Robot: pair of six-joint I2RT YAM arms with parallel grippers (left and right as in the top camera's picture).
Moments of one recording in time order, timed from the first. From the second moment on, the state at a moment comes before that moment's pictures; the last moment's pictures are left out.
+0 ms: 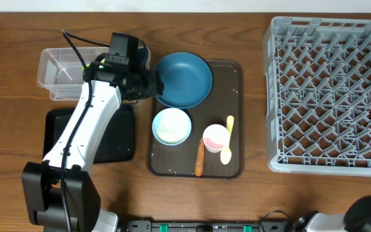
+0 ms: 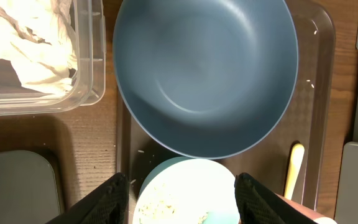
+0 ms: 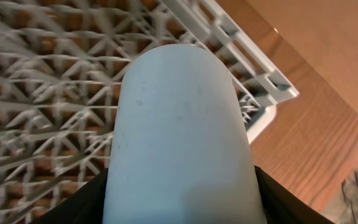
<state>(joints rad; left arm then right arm) -0.18 1.67 1.37 -0.84 0.25 -0.30 -0.72 1.61 1.66 -1.13 0.15 0.06</state>
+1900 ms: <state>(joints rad) -0.49 1.67 1.32 -0.84 0.26 -0.30 -0.36 1.72 1.71 -1.14 -0.32 -0.01</state>
